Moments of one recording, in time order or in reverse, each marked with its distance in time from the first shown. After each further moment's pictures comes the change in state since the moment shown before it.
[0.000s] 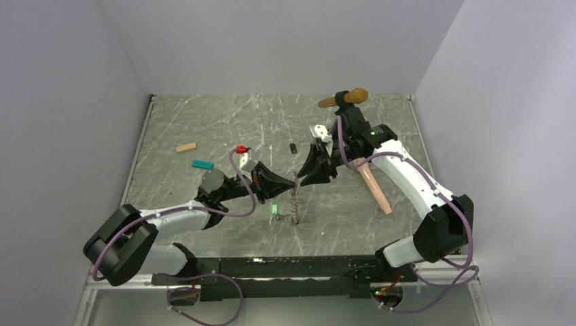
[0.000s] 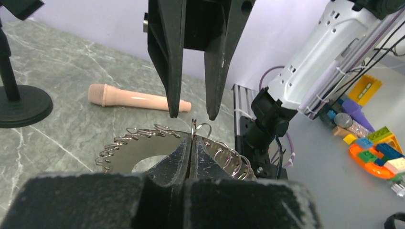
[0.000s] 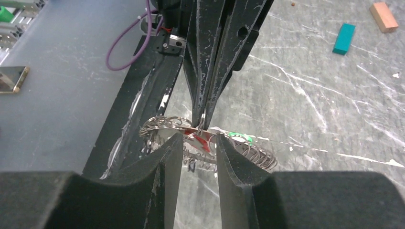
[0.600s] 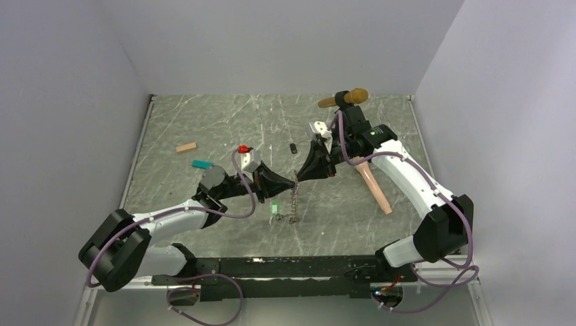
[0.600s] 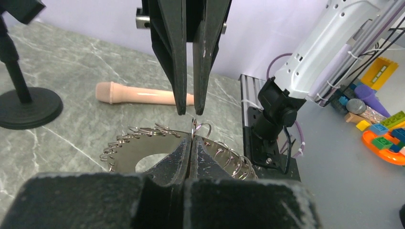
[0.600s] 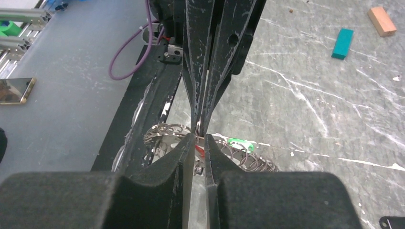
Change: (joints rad) left arm 0.003 -0.038 0.042 -0.163 0.052 0.111; right arm -0.008 0.000 -0.002 0.072 -0.027 0.102
